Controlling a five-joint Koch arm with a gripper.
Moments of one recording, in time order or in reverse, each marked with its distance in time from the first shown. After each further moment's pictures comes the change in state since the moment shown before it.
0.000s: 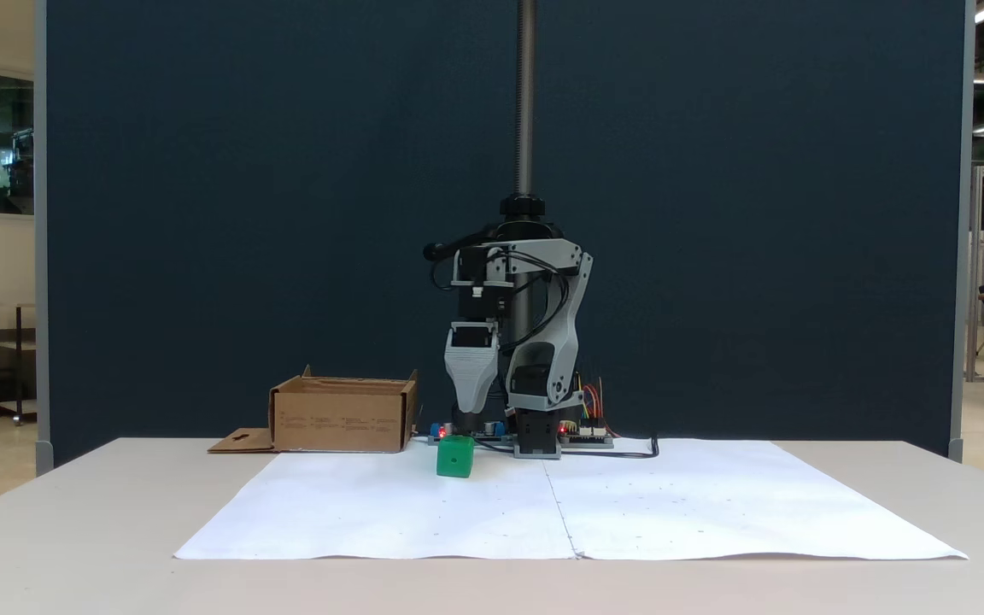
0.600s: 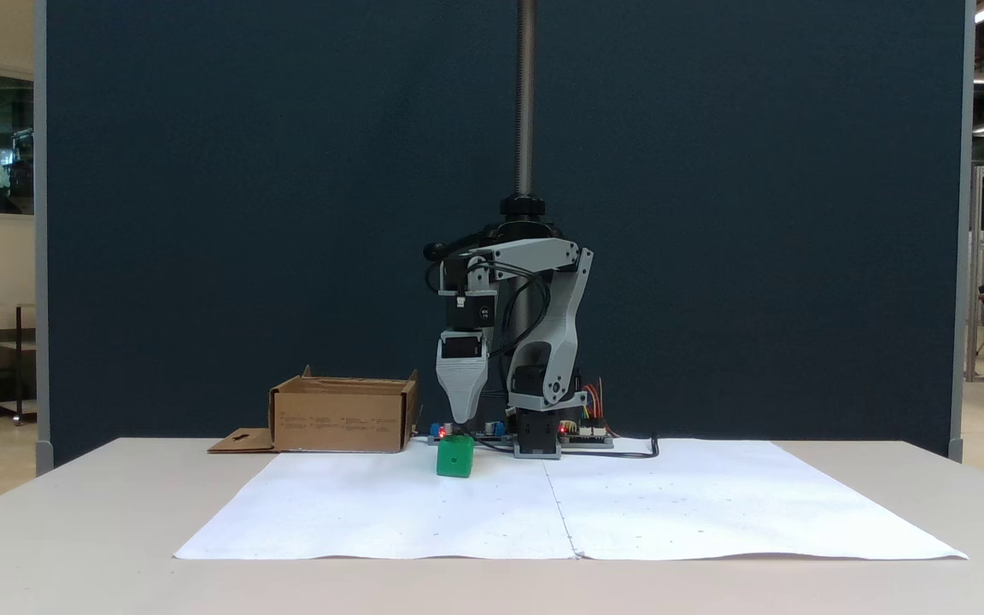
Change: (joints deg) arm 7.0 -4.0 0.8 0.0 -8.6
